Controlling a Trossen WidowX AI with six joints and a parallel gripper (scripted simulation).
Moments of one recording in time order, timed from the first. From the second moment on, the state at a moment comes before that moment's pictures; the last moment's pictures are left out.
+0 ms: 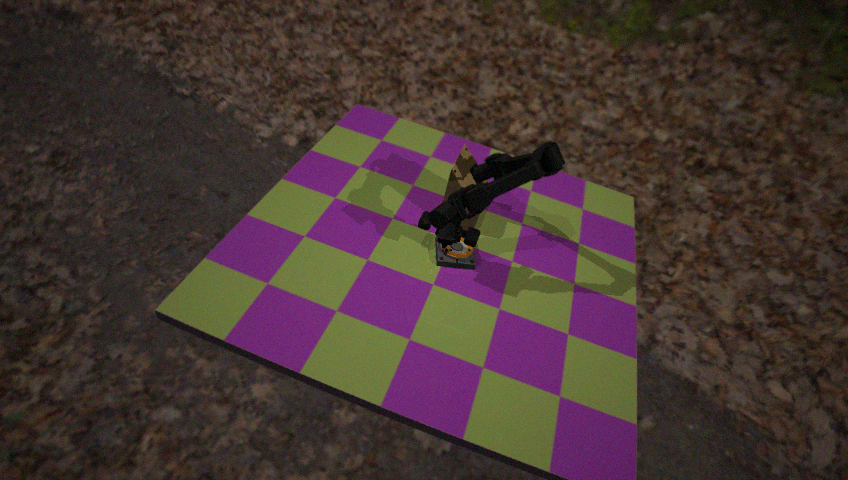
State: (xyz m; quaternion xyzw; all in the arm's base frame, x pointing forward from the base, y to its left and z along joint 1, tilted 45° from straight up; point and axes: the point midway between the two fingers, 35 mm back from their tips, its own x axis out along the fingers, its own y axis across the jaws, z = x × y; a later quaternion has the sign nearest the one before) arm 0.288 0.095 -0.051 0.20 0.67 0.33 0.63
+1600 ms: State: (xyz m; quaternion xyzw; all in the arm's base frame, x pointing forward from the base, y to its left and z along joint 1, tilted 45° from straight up) arm 0.295 0.117 -0.014 0.20 0.68 0.33 0.62
